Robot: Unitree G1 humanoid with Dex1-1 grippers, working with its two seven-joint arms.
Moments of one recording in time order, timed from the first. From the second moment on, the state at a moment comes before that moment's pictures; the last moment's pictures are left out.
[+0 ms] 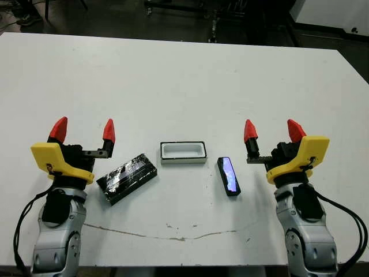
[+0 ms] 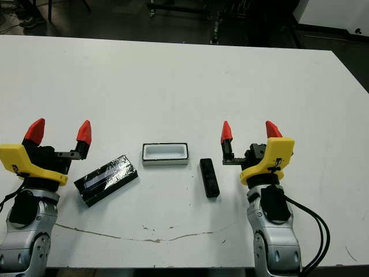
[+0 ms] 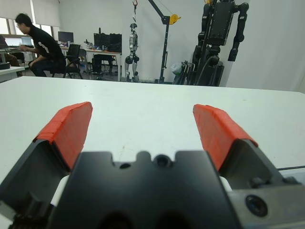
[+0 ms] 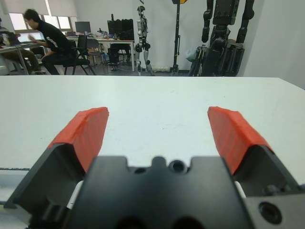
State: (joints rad) left arm 0.07 0.17 0.16 -0.28 -0.23 0.00 -0.12; right arm 0.02 -0.07 -0.03 -0.38 0.13 0.24 0.05
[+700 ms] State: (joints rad) left arm 0.07 0.17 0.15 -0.28 -0.23 0.01 -0.12; right arm 0.13 -0.08 0.02 -0.68 0.18 0.48 0.04
